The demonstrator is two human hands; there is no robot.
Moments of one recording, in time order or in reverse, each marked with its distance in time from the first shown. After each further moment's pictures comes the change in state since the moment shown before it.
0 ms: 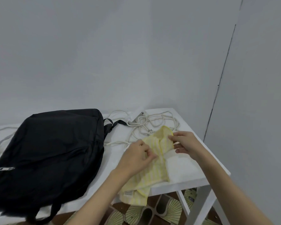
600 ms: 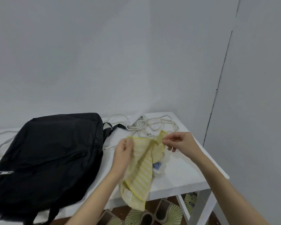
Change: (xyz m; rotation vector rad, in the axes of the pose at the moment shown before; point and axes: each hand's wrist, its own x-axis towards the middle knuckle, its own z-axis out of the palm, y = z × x) left_hand 0.002 -0.010 -0.008 -0.746 0.398 -0.383; right_hand -0.010 -0.001 -0.002 -0.172 -0.068 -0.391
